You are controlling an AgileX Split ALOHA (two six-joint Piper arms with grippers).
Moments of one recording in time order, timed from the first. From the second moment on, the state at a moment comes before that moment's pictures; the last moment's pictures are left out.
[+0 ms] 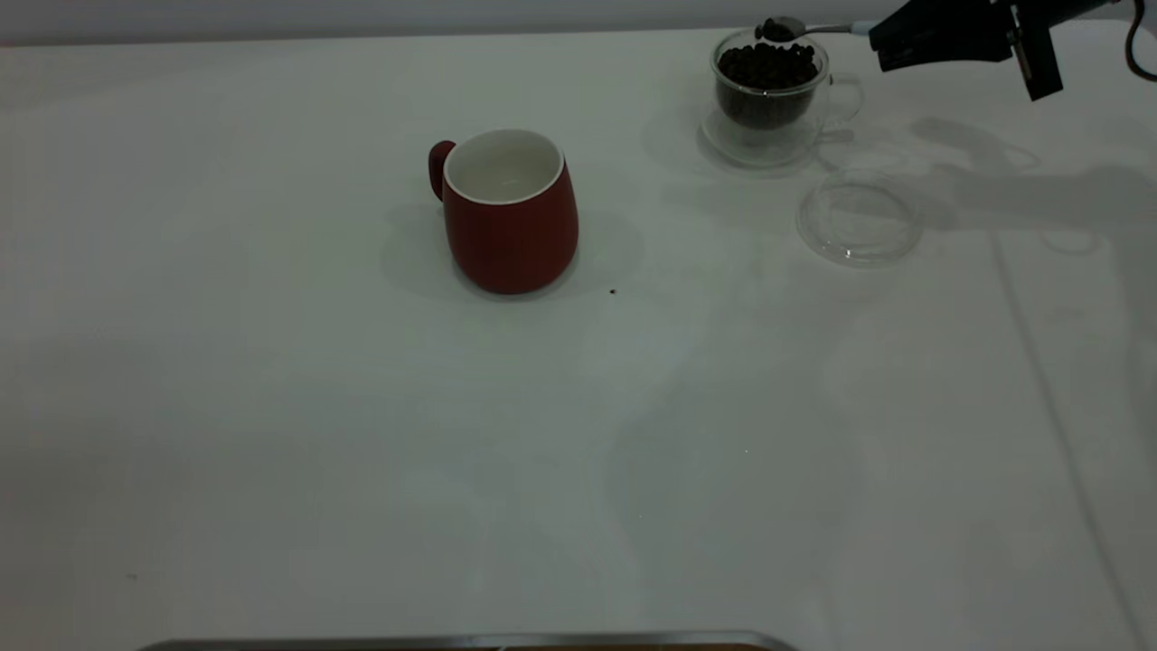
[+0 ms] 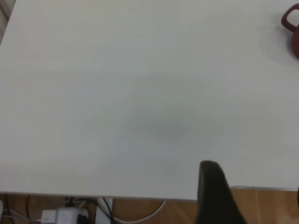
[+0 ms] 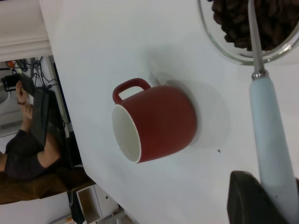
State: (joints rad) left arm 0.01 -0.02 -0.49 0.01 1.15 -0.04; right arm -0.15 2.51 -1.75 1.14 1.17 -0.57
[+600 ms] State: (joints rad) left arm 0.01 -0.02 -0.49 0.01 1.15 -0.04; right arm -0.07 2.46 -1.75 1.17 1.17 -0.57
